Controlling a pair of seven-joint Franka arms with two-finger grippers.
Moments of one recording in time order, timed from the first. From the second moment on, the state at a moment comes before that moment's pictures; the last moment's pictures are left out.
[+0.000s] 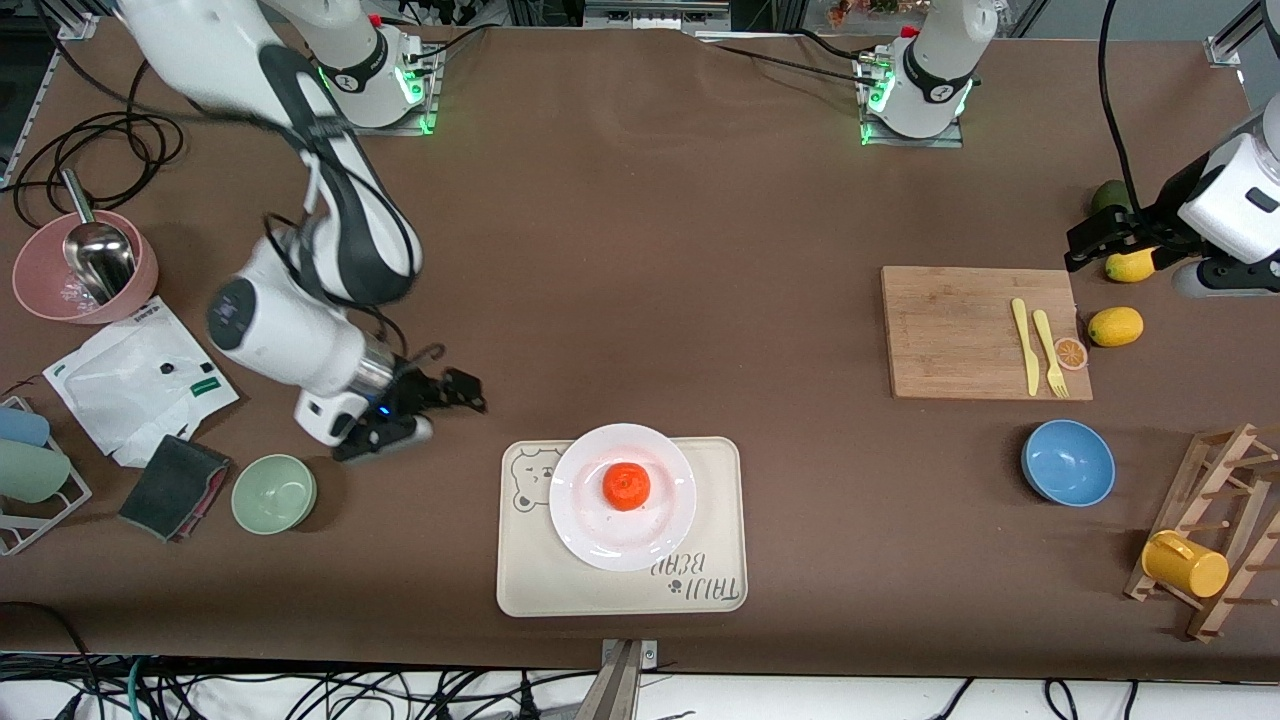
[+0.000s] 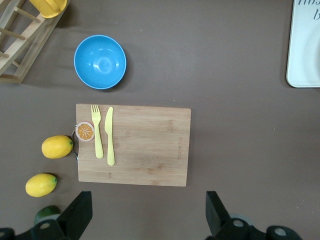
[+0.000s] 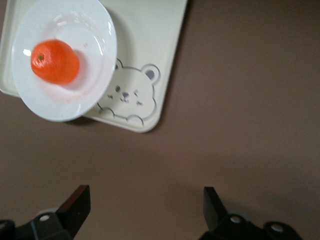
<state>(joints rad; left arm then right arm) 0.03 0.04 -0.06 -1.60 0.01 1.56 -0.08 0.23 0.41 0.04 -1.75 0.29 2.25 -0.18</state>
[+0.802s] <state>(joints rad) 0.03 0.04 -0.07 -1.60 0.01 1.56 -0.08 0.16 -0.08 0.00 -1.82 0.01 1.68 -0.09</state>
